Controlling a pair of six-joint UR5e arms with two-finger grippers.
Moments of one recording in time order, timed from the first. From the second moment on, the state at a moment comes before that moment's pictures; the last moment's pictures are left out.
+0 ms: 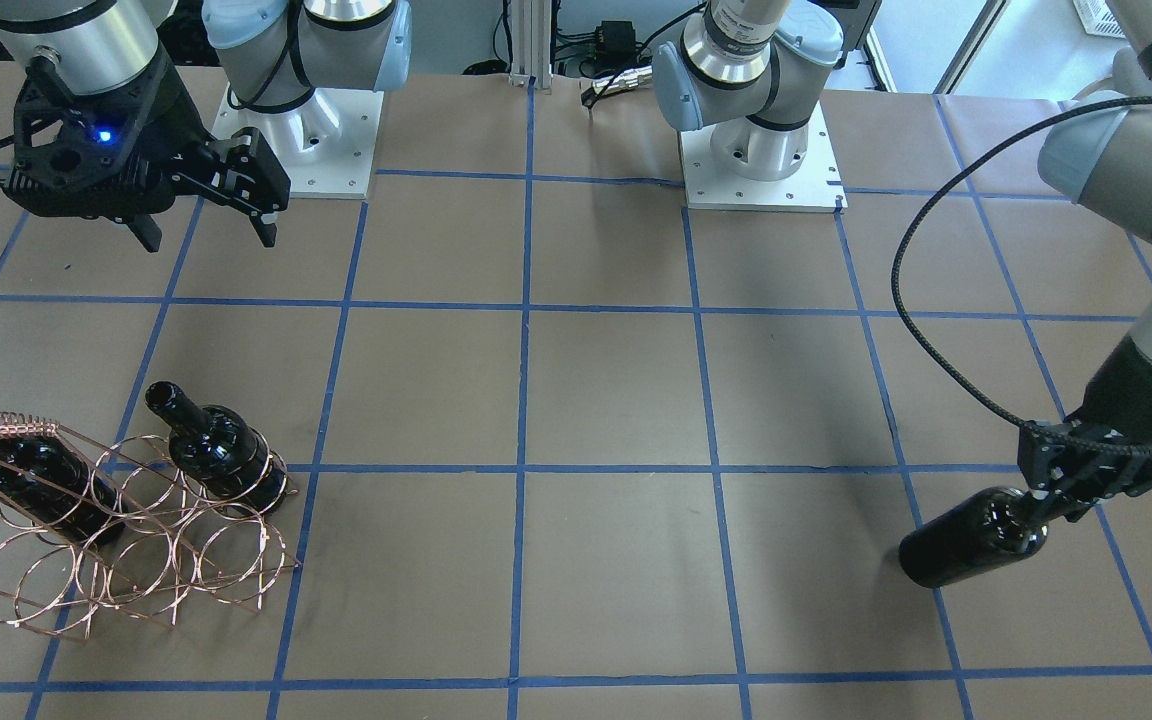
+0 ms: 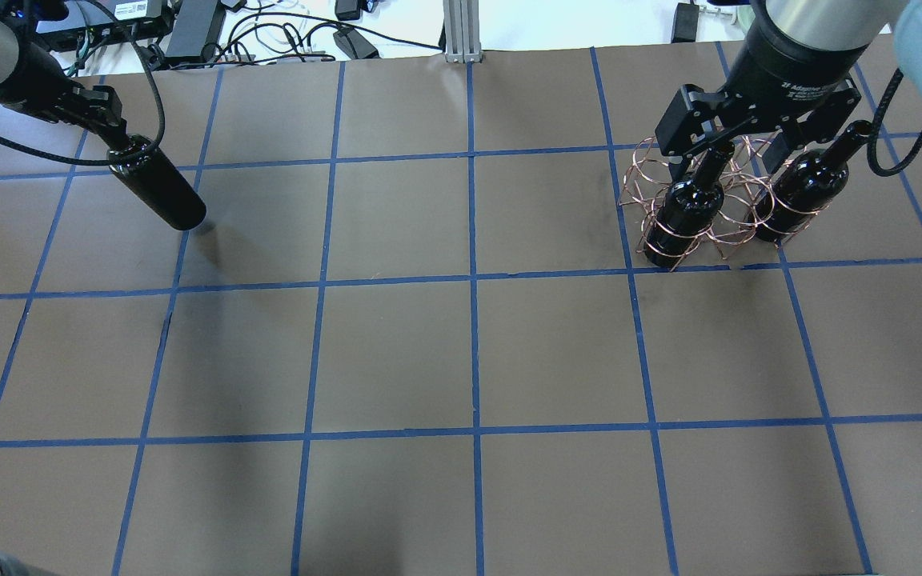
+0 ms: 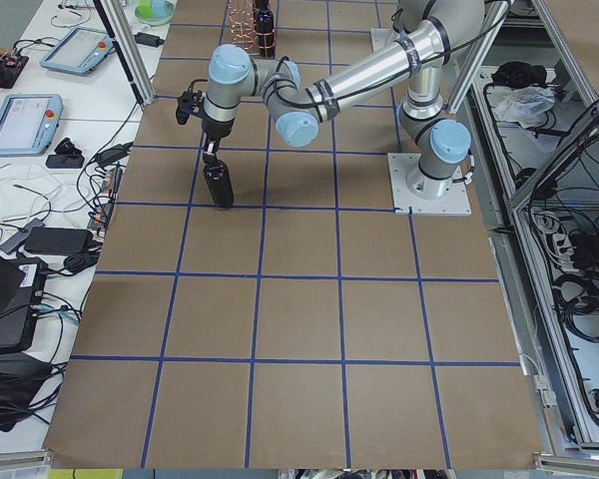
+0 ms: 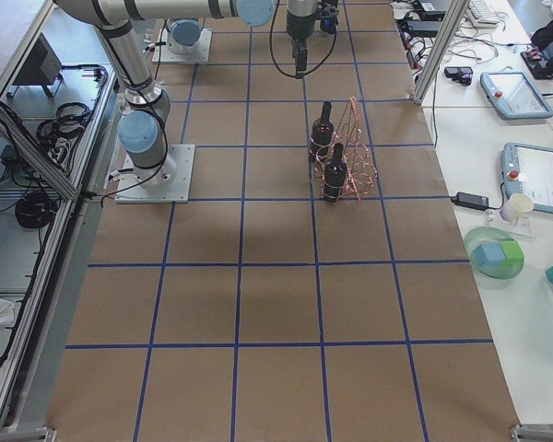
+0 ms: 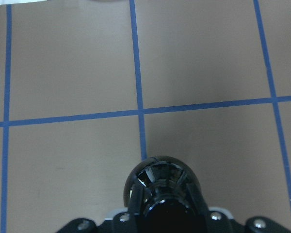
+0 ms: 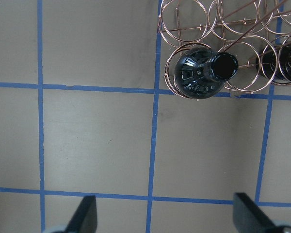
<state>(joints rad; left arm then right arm) -1.23 -1.83 -1.57 -1.02 1.43 0.37 1.54 -1.58 1.54 -1.53 -1.55 -0.09</state>
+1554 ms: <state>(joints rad) -1.95 -1.70 -1.75 -1.04 1.68 -0.67 1.54 -1.58 1.54 -1.54 -1.52 -0.09</state>
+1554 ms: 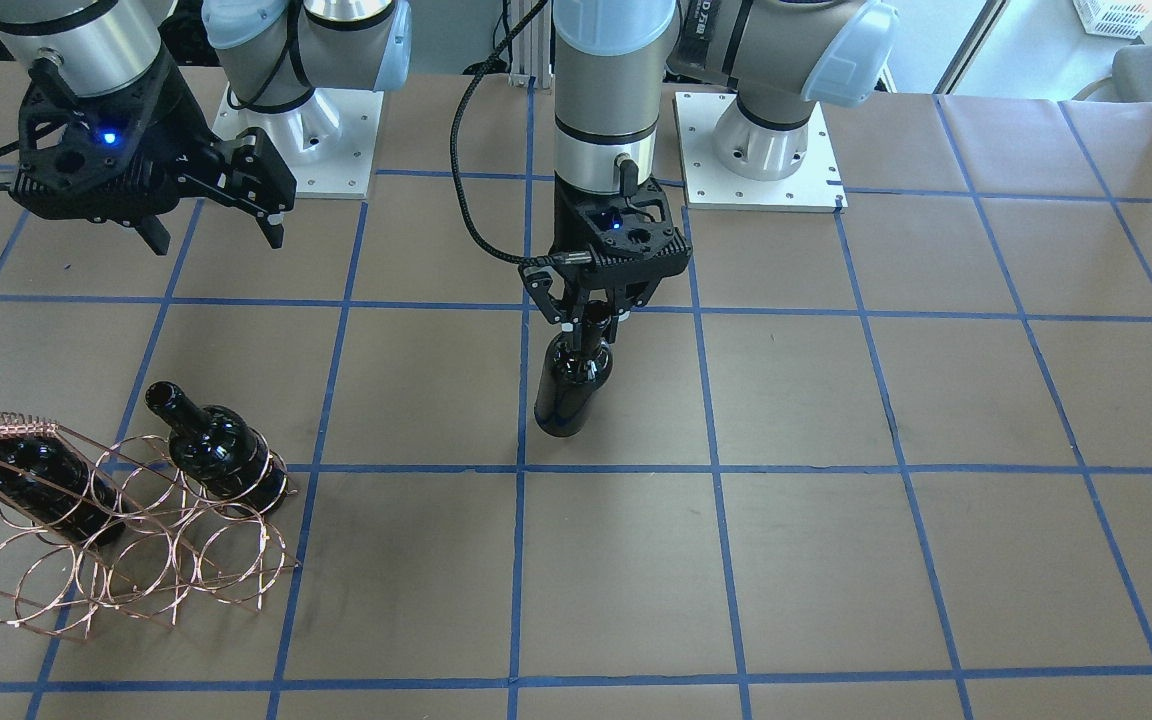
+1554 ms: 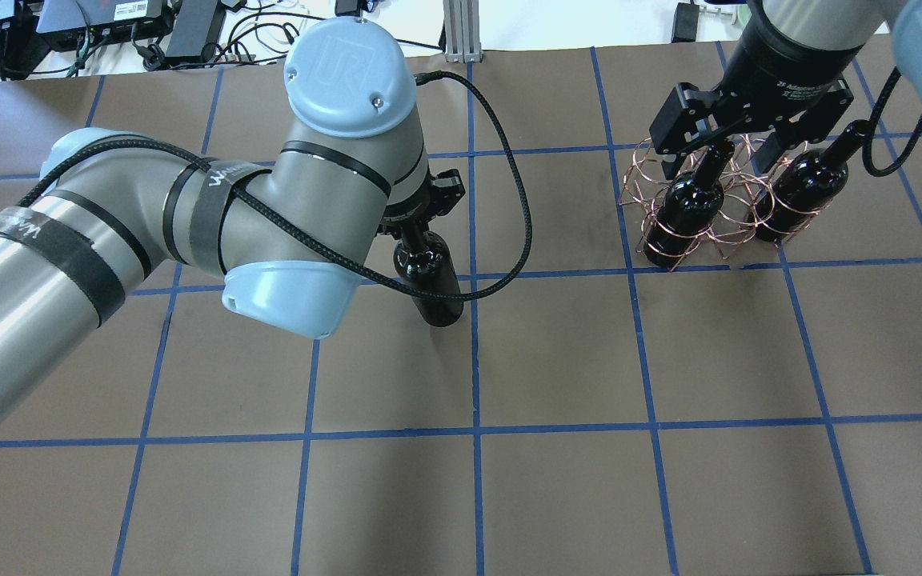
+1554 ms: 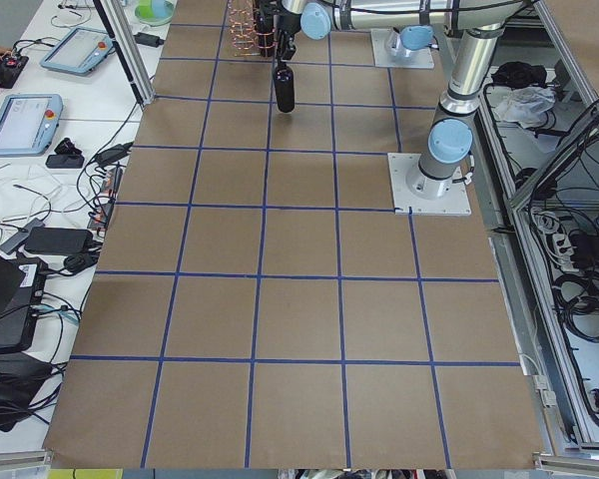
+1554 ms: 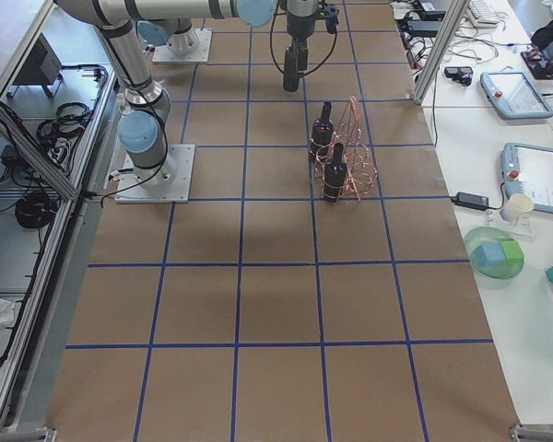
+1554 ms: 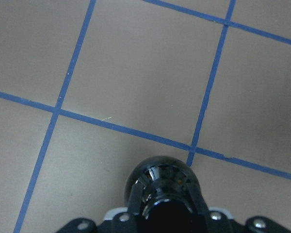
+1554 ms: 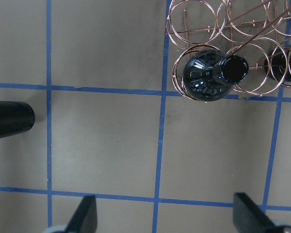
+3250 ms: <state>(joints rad) -2.02 -1.73 -1.76 -1.07 1.73 -0.79 1.54 -1.58 1.54 -1.54 -1.52 -0.10</state>
